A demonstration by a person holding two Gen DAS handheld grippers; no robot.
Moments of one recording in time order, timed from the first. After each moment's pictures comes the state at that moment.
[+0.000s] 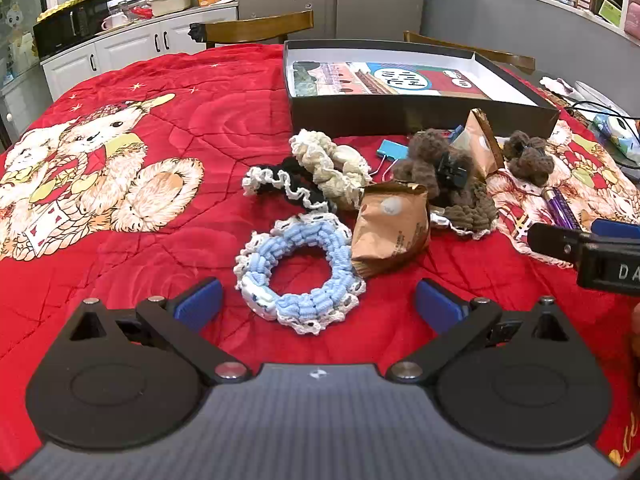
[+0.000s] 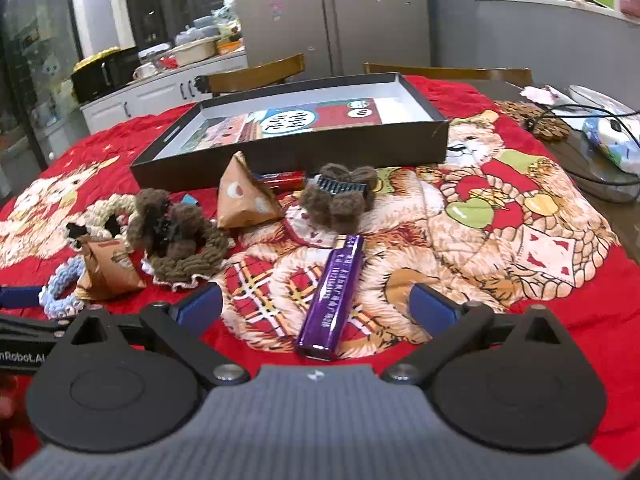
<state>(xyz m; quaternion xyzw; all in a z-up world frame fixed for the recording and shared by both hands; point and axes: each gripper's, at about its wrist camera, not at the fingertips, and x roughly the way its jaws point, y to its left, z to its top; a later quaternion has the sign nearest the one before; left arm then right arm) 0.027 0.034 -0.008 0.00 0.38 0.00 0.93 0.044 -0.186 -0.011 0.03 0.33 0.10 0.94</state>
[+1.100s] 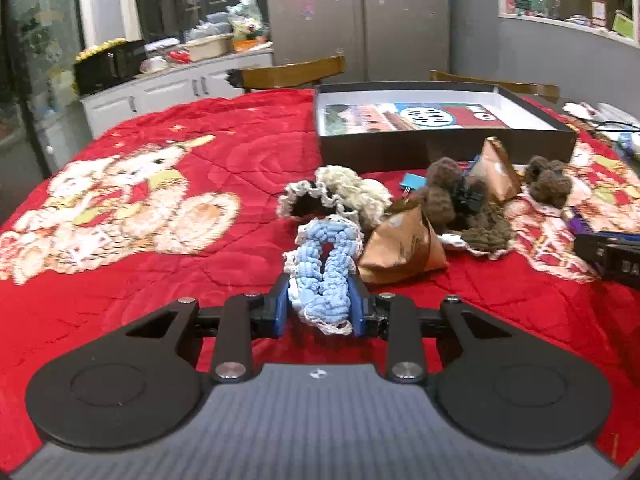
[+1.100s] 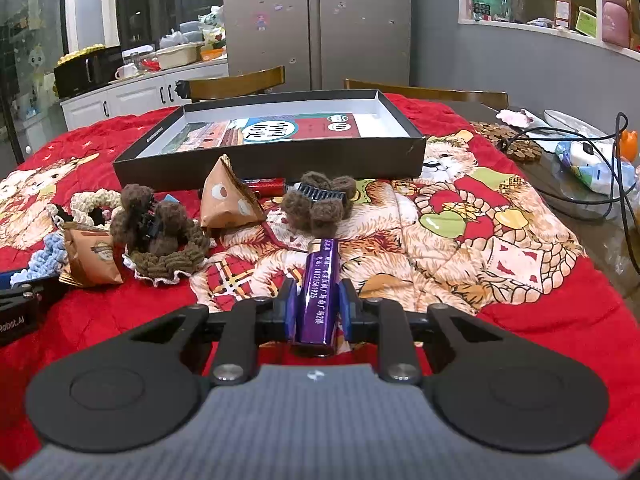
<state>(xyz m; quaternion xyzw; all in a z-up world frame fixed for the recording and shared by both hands) 0.006 0.020 -0.006 0.03 0.31 0.07 0.95 0.032 -0.180 -0.010 0.00 0.31 0.06 0.95</state>
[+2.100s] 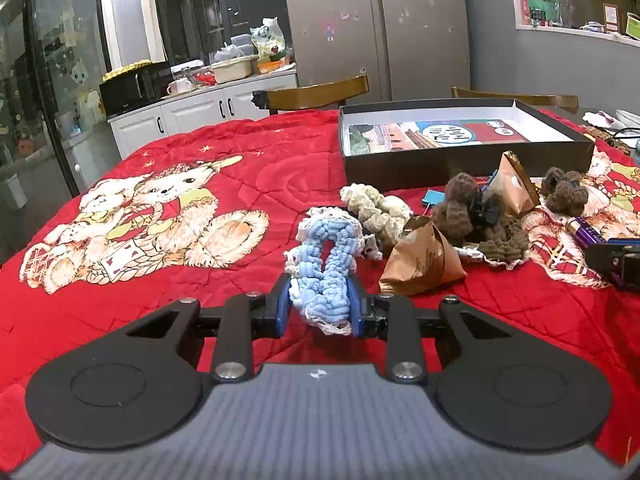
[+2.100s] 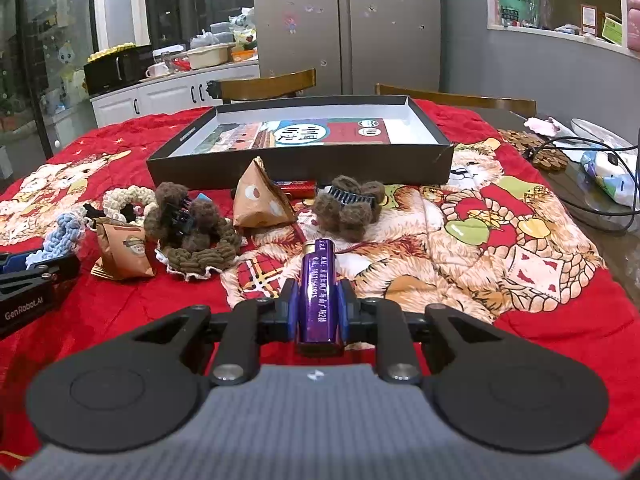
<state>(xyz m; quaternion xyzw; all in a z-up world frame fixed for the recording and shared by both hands) -0.007 0.018 -0.001 0.05 0.27 0.11 0.96 0.025 -0.180 -0.004 -0.01 0.30 0.11 0.95</state>
